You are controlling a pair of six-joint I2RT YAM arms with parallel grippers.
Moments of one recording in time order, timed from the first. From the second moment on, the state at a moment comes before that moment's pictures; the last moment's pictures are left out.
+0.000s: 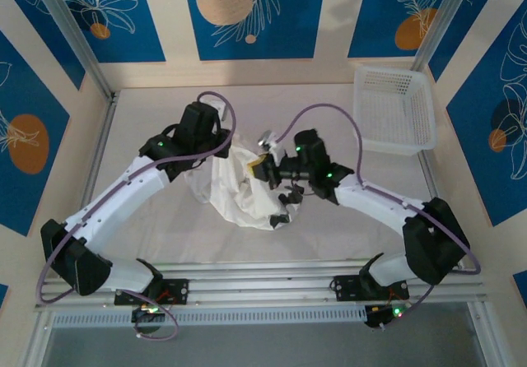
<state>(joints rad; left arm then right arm) -0.61 1.37 1.33 -0.66 -0.20 -0.24 0.61 1.39 0.88 0.16 -0.67 0.13</state>
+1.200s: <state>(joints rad) -0.47 1.32 0.96 -0.09 0.72 -0.47 0.27 1.62 0.97 -0.04 -0.75 0.44</state>
